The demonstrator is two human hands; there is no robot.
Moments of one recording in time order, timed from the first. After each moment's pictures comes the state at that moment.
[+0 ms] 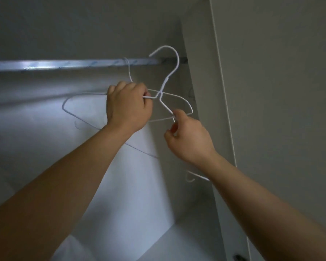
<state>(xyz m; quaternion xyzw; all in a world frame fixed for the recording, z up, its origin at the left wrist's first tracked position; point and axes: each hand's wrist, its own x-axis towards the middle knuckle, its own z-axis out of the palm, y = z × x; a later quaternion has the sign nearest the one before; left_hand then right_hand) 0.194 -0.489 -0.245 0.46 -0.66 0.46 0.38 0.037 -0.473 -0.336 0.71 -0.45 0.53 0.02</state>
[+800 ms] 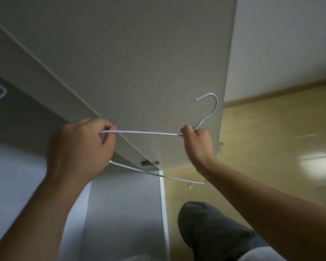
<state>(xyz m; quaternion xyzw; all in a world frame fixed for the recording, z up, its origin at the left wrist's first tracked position) 0.033 -0.452 -0.313 0.34 -0.92 0.10 0.16 -0.145 -0.343 -0.472 0.10 -0.75 0.59 -0.28</state>
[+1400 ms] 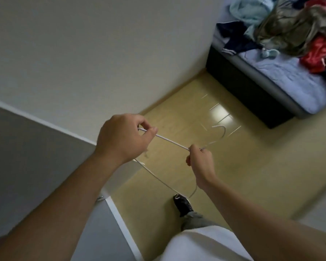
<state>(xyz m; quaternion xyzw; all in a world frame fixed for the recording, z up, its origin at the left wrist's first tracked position) -0.336 -0.259 -0.148 0.07 -0.98 -0.20 0.00 -0.337 -0.065 -0.283 -0.28 -0.73 0.58 -0.23</state>
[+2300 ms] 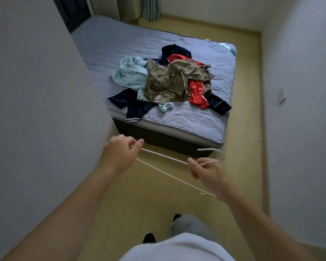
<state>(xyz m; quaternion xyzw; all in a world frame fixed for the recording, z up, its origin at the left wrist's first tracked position) -0.852 -0.023 -0.195 -0.21 -0.94 -0.24 -0.12 -0.688 0.206 -0.210 -0.28 -0.80 0.52 -0.03</state>
